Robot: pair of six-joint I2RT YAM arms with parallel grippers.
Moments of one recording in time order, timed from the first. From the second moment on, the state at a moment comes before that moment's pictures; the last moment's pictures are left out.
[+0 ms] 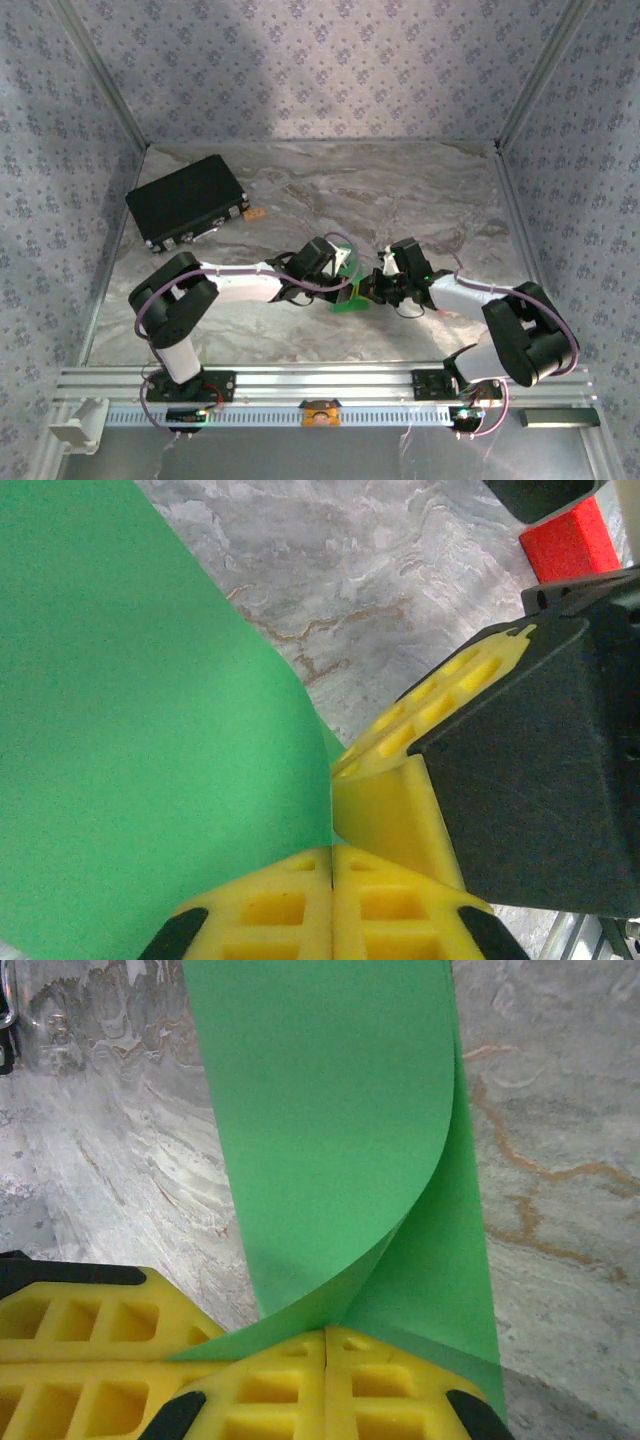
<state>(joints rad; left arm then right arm) -0.94 1.73 0.89 0.03 0.33 -0.58 0.47 1.38 0.47 -0.01 -0.57 0.82</state>
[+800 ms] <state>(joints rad) -0.90 1.73 0.89 0.04 0.36 -0.57 0.46 1.45 0.47 -0.02 -0.52 0.81</state>
